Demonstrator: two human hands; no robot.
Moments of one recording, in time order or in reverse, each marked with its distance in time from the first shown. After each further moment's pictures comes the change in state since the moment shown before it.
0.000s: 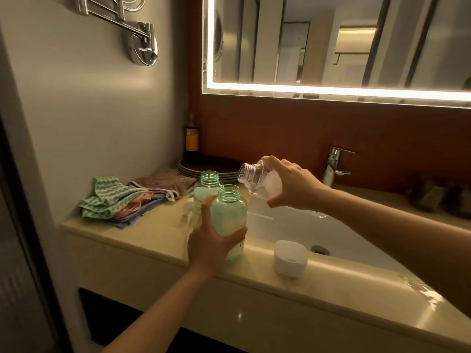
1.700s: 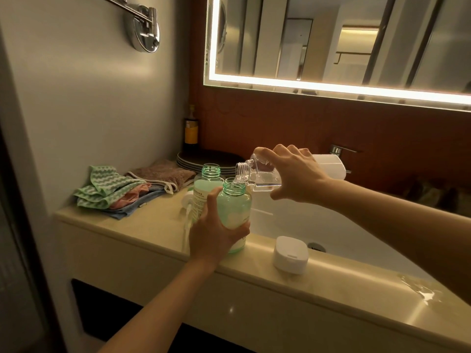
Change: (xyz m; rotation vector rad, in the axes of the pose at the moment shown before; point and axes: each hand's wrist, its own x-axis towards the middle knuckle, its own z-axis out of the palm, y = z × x) left_hand 0.004 0.003 0.005 0.134 0.036 0.056; right_hand 0.005 -0.012 -0.007 -0.348 0.092 -0.144
